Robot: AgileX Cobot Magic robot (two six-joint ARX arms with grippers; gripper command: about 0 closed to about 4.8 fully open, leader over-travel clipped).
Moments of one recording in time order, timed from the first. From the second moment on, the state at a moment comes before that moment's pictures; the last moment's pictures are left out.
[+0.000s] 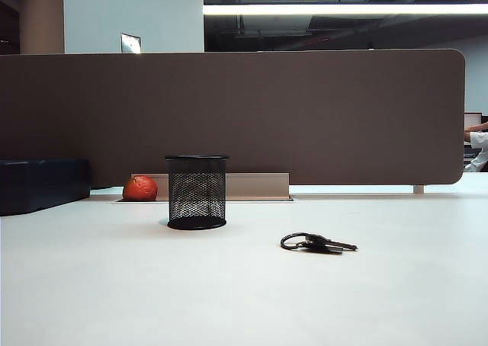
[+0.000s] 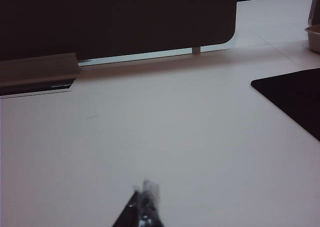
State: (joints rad) left arm -0.01 0.01 0.01 0.00 0.11 -0.04; right arm 0.01 0.00 0.01 -0.05 0.02 0.12
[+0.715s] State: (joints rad) left arm -0.01 0.01 0.01 0.00 0.11 -0.04; right arm 0.01 0.00 0.01 -0.05 0.02 0.12
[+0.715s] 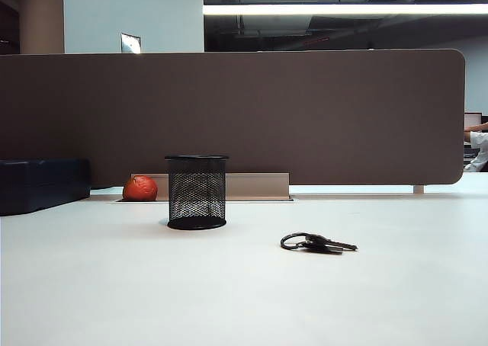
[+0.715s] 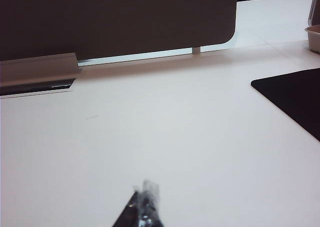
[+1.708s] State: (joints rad) left arm -0.01 0.01 0.02 0.00 0.11 -0.04; right arm 0.01 0.00 0.08 -0.04 0.02 0.14
